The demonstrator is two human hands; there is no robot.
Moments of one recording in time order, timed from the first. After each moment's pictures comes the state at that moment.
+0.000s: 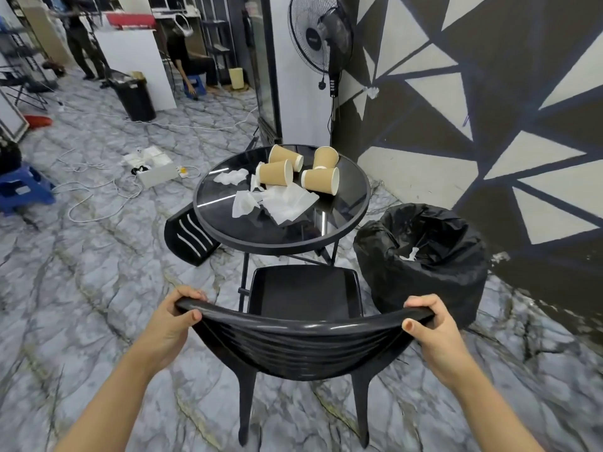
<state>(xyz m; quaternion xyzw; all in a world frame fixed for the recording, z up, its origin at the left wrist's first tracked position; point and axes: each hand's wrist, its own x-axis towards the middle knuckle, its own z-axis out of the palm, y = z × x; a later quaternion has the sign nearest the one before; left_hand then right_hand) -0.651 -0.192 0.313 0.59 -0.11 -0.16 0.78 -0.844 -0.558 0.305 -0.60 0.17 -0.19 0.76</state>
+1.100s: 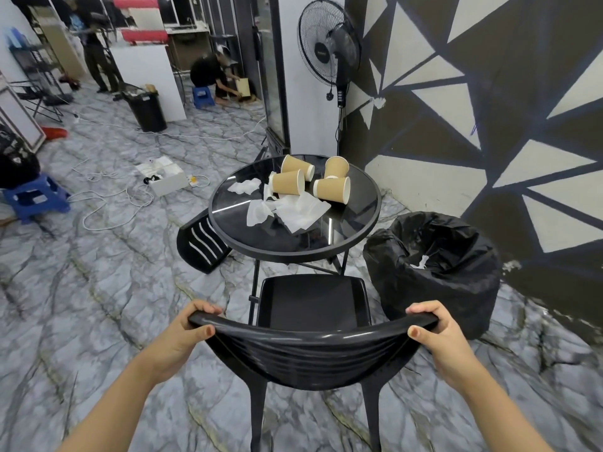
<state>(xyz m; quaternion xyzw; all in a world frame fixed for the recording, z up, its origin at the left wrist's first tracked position) -0.660 -0.162 0.328 0.65 -0.07 -0.27 0.71 -0.836 -0.545 0.316 -0.64 0.18 -0.15 0.74</state>
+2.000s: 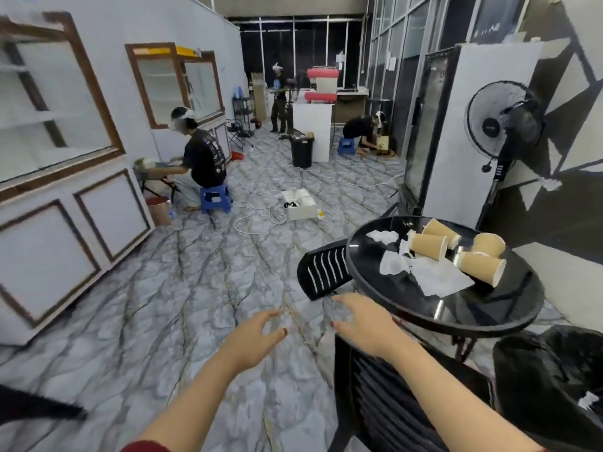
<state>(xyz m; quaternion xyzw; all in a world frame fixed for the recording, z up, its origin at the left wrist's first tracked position) -0.701 -0.055 0.389 0.93 0.02 -0.10 0.34 -0.678 -0.284 0.426 -0.95 -0.17 0.06 0.24</state>
